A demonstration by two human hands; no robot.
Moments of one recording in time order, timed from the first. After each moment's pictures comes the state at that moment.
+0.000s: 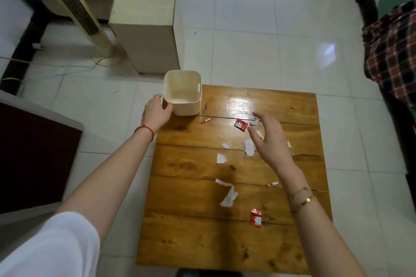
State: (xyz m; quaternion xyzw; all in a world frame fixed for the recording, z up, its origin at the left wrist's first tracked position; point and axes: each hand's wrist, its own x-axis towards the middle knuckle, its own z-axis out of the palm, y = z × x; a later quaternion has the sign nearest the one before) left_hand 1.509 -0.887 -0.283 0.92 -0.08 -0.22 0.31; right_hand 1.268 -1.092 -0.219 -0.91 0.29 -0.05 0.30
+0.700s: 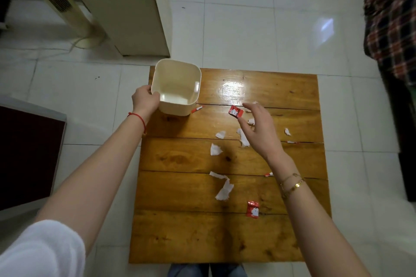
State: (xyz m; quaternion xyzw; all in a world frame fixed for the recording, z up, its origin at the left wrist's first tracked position) left_hand 1.520 -0.909 -0.315 0.90 0.01 -0.23 0.37; right_hand 1.279 -1.102 -0.267 -0.91 0.28 -0.03 0.31
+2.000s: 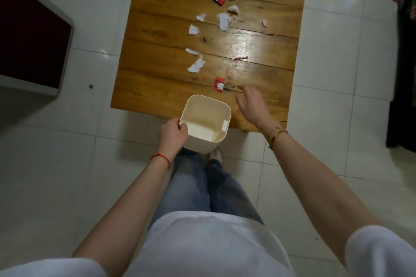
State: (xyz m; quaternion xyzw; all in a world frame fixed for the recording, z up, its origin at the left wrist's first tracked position) left_hand 0.959 -0.791 -0.282 0.91 0.02 -0.33 0.27; right_hand 0.916 -1.037 -0.321 -0.92 0.22 0.13 0.31
